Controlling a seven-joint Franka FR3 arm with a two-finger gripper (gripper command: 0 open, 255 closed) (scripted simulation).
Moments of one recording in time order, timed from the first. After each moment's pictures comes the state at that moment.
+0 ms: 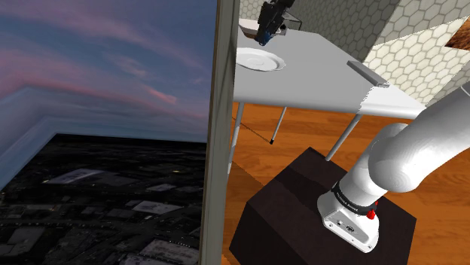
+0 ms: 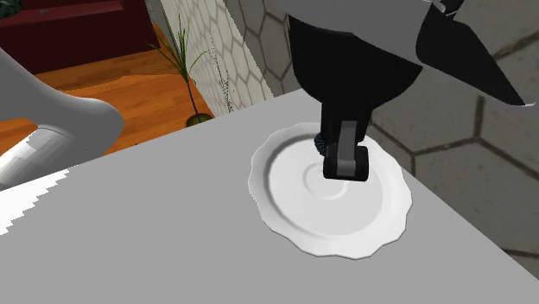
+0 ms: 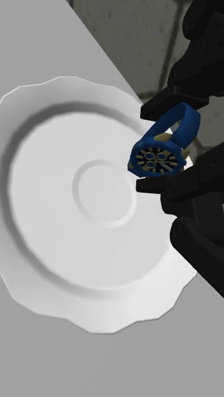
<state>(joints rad) 0.12 -0.24 -0.16 -1.84 0.31 1.67 -0.24</state>
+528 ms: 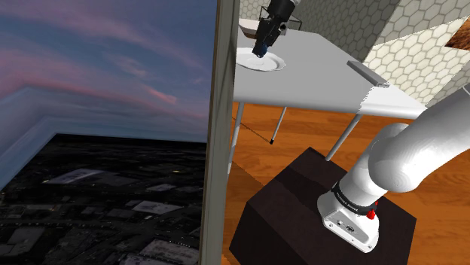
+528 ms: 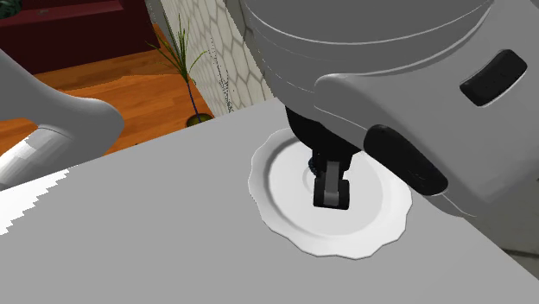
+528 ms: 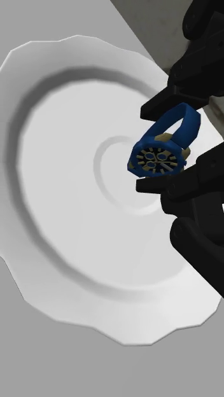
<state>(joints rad) 0.12 -0.26 -0.16 -1.96 0.31 1.77 -0.27</state>
